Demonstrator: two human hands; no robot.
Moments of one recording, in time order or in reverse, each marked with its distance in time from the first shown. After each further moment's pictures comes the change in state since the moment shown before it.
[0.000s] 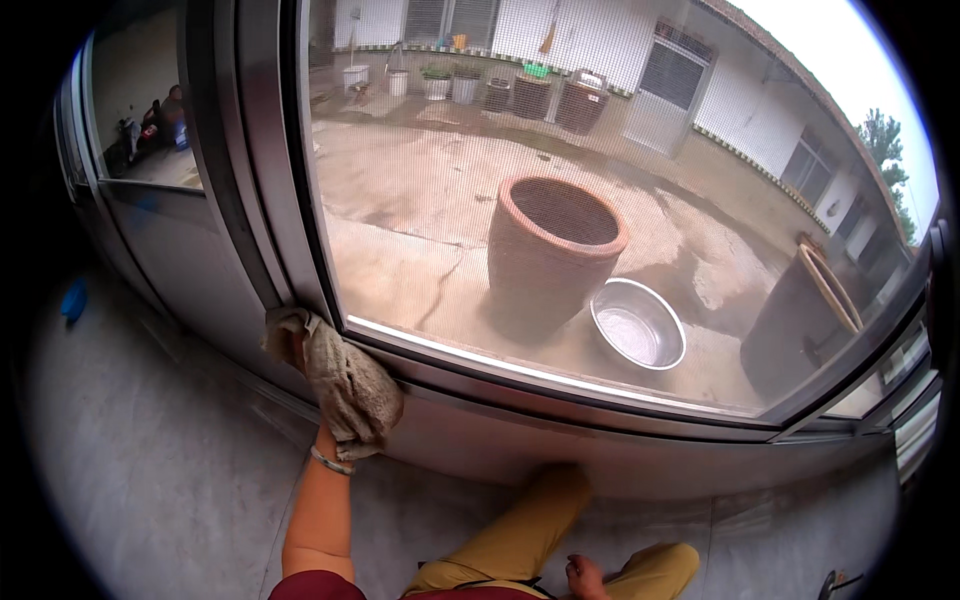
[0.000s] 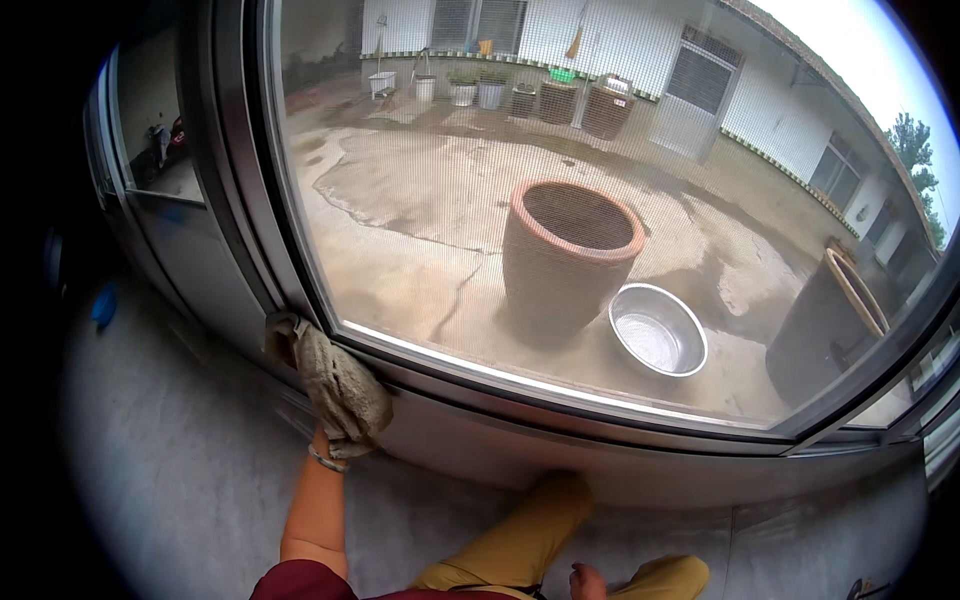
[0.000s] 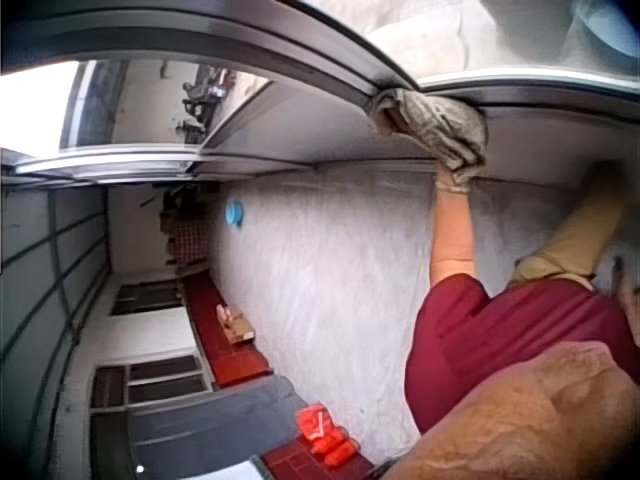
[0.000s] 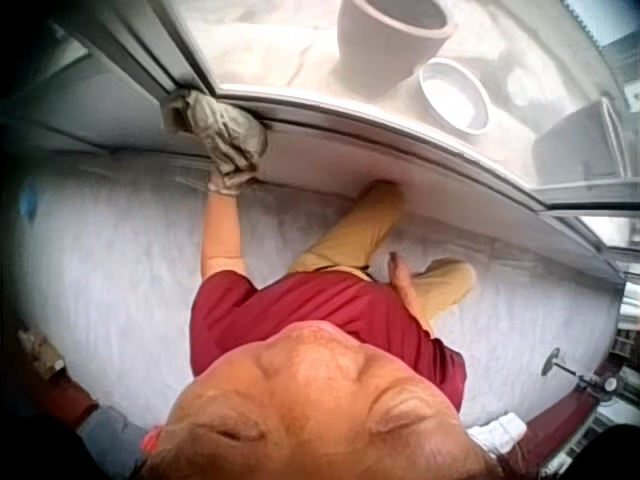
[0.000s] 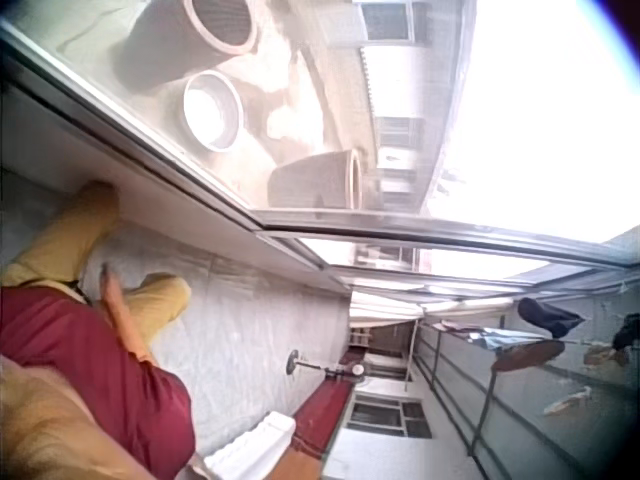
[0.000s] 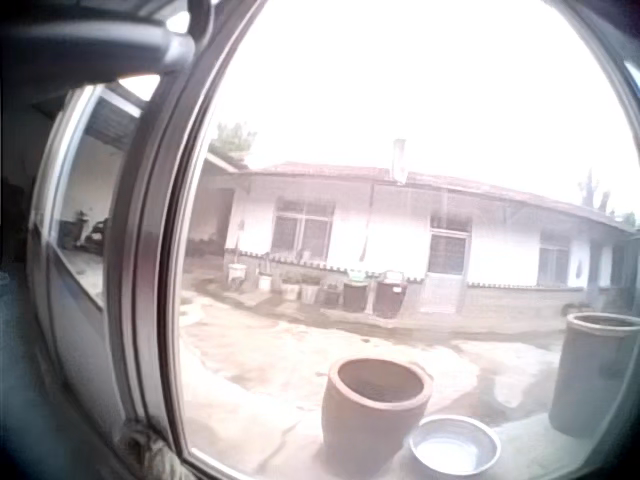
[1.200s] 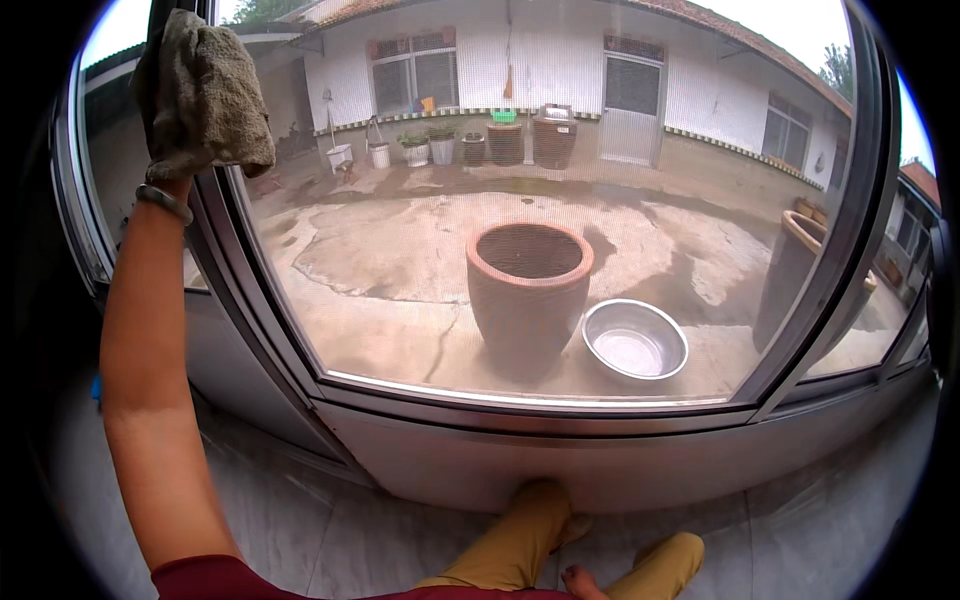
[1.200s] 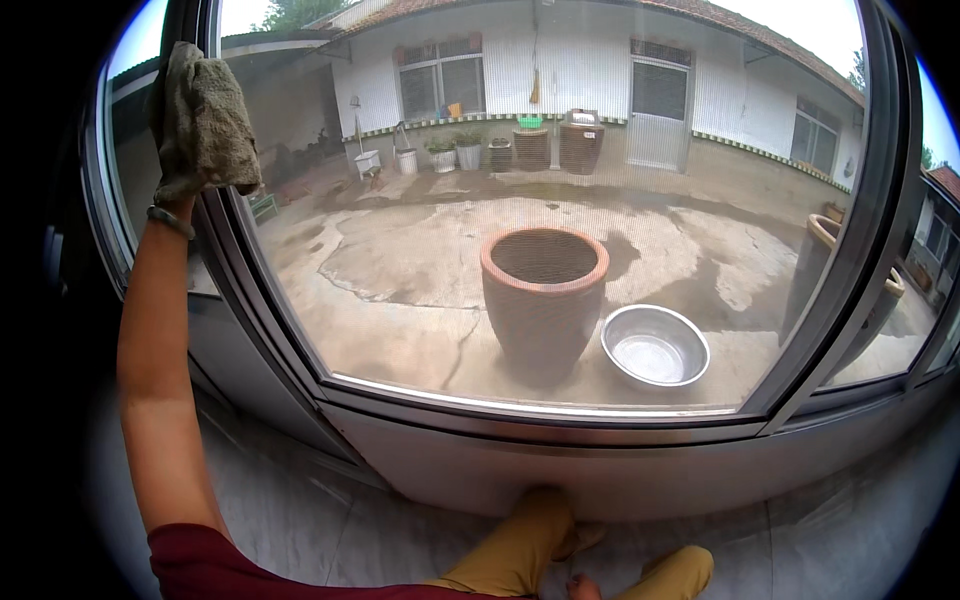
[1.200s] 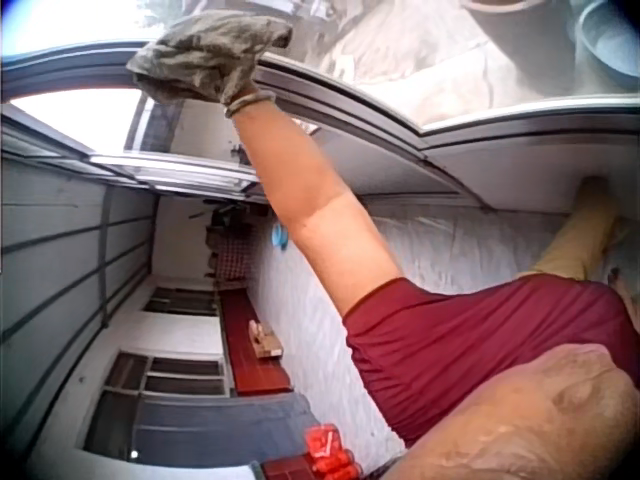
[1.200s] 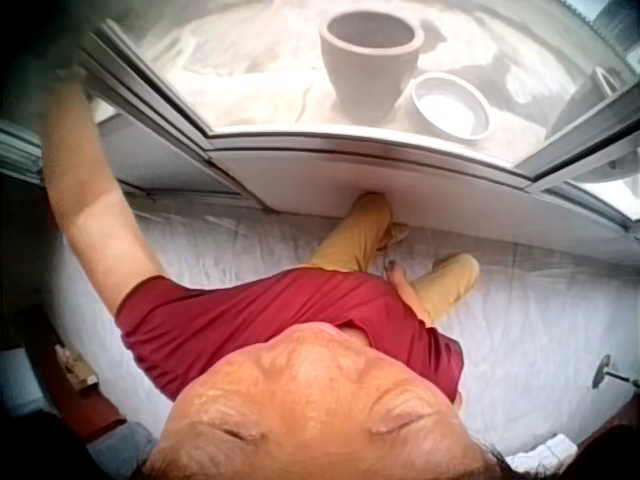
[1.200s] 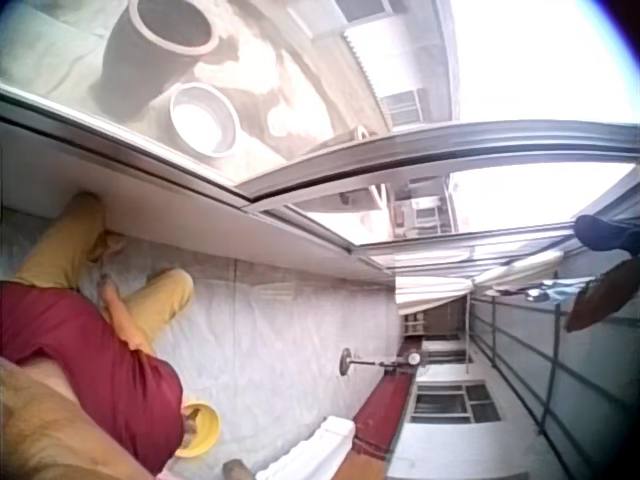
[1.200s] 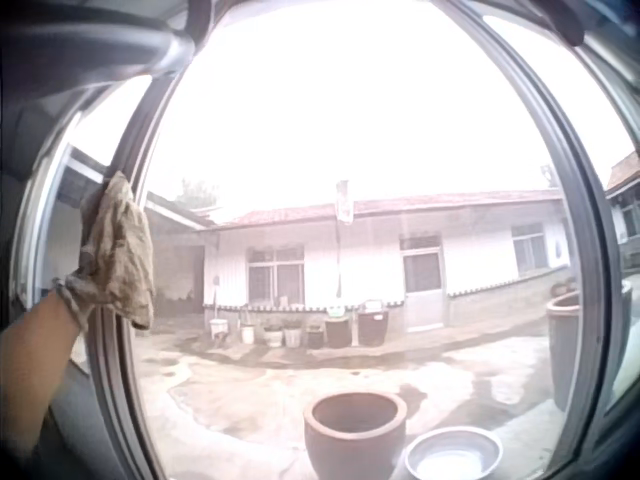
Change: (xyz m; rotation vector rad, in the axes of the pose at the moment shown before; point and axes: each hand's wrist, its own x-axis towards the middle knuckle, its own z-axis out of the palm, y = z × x) left_hand 0.359 0.438 -0.226 0.374 0.308 1.231; right_hand 0.073 0.068 0.096 0.230 -0.041 0.050
